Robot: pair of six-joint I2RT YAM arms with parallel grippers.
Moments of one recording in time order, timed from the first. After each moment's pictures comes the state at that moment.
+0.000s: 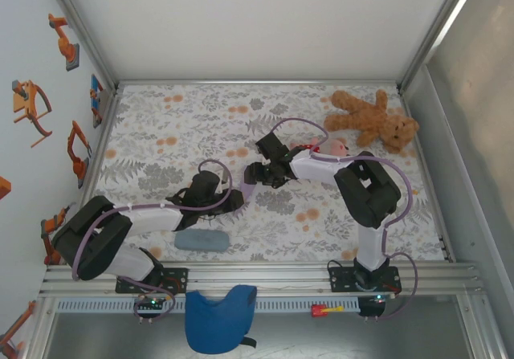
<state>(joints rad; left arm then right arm) -0.76 1.41 0.43 0.24 0.20 -0.86 0.73 1.92 1.19 -0.35 -0.21 0.65</state>
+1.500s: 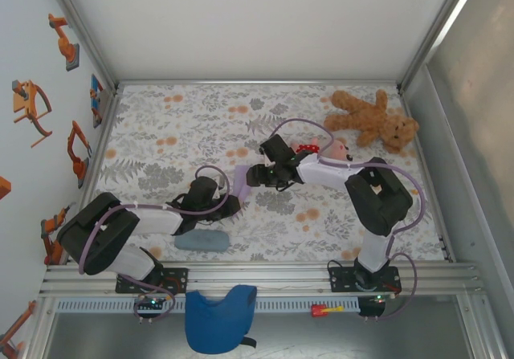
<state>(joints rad) -0.75 1.45 0.35 0.35 0.23 -0.93 0.73 1.81 1.10 -0.30 -0.23 0.60</state>
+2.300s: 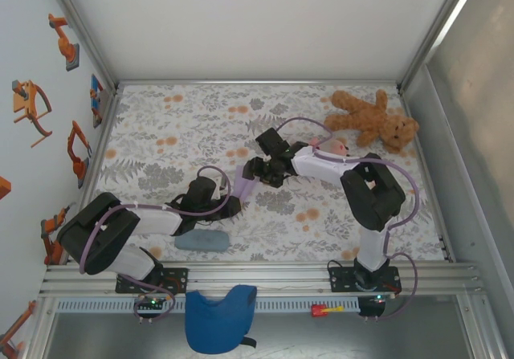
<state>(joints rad) -0.74 1.46 0.34 0.37 0.27 -0.84 0.73 1.89 1.23 -0.45 -0.27 0.88</state>
